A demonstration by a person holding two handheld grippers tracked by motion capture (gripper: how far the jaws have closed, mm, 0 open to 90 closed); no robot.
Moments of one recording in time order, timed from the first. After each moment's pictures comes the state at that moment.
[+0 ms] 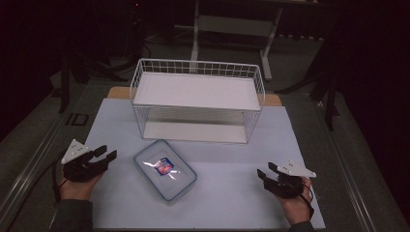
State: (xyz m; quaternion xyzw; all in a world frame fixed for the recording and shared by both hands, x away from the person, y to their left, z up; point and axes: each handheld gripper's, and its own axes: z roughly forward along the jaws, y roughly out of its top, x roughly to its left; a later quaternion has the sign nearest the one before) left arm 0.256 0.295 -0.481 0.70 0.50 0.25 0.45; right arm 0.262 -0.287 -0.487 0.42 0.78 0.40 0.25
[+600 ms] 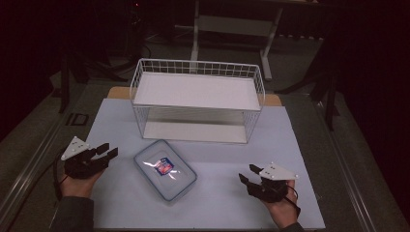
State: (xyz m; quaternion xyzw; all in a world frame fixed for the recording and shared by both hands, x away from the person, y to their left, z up) left arm 0.263 0.295 -0.478 0.70 0.49 0.24 0.46; right arm 0.249 -0.239 -0.476 0.34 0.81 0.43 0.22
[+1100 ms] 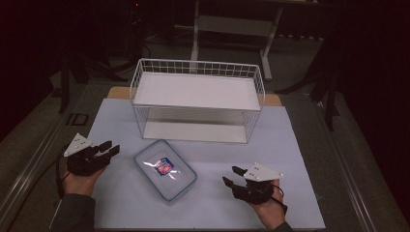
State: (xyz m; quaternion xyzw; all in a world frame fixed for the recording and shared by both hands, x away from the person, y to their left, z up) left arm 0.271 0.291 -0.474 0.70 0.49 0.24 0.46; right arm 0.243 -0.199 -0.467 0.30 0.82 0.45 0.18
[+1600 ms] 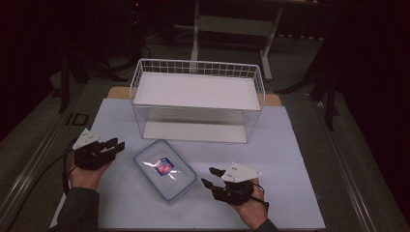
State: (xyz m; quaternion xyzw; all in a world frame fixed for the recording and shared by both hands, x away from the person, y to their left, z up) left arm 0.289 0.281 -0.475 0.71 0.48 0.22 0.45; right arm 0.237 -0.146 -0.454 0.24 0.84 0.47 0.16
